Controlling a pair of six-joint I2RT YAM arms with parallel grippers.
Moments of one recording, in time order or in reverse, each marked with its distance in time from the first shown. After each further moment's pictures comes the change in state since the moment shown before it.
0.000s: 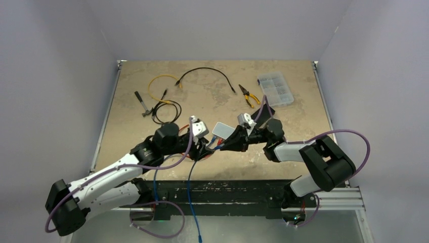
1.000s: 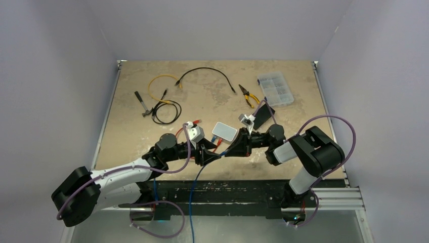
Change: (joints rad) left arm -0.006 0.076 -0.314 0.716 0.107 -0.224; right arm -0.058 0.166 -0.091 0.260 -0.039 0.479
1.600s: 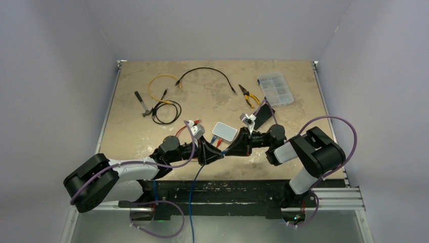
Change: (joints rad) left arm -0.010 0.200 -0.057 0.297 0.004 -0.262; right arm -0.010 -0.015 -0.009 0.002 0.021 0.000
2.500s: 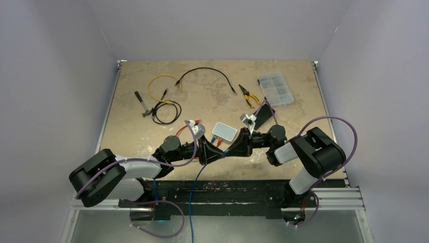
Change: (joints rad) left arm 0.001 0.076 0.000 0.110 0.033 -0.030; right arm -0.004 -0.005 -0.008 0.006 -0.006 0.014
